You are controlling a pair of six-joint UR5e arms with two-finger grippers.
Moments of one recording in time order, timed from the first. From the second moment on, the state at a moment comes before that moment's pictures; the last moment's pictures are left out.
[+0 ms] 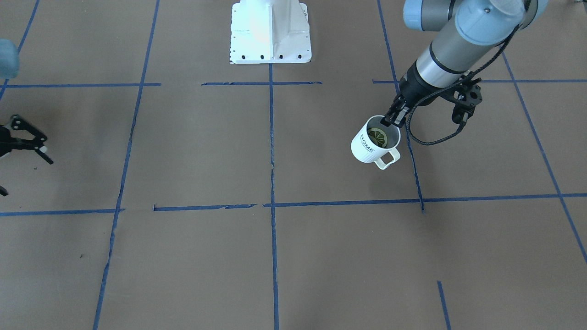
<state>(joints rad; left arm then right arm) -0.86 -2.04 -1.91 -1.50 -2.29 -2.05 1.11 -1.40 1.74 -0.94 2.19 0.15</state>
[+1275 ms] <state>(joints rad) -0.76 -2.19 -1.87 -1.53 -2.29 -2.36 0.40 -1.18 1.71 -0.41 1.34 0.41</state>
